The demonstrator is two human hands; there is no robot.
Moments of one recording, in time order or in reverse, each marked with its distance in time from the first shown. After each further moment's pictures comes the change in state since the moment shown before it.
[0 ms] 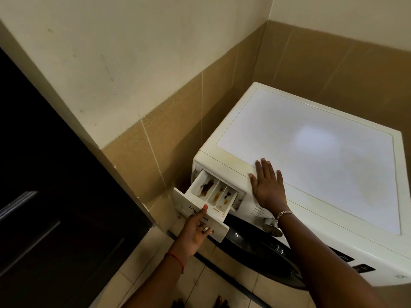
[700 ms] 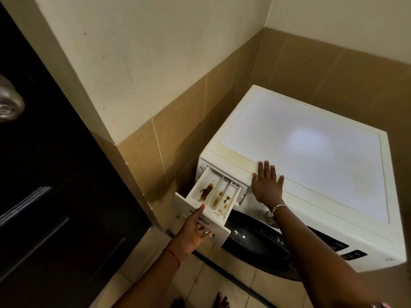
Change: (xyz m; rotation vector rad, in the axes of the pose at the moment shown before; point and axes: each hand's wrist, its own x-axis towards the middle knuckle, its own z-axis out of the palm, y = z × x) left_hand -0.027 0.013 -0.024 0.113 -0.066 -0.104; right_hand -0.015 -0.026 -0.008 0.026 -0.142 0.187
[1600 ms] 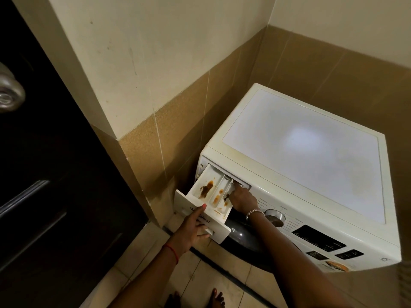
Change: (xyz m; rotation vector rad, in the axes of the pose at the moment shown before) left_hand 0.003 0.001 -0.008 0.183 0.033 -0.010; right_hand -0.028 -0.053 0.029 0.218 -0.208 -0.028
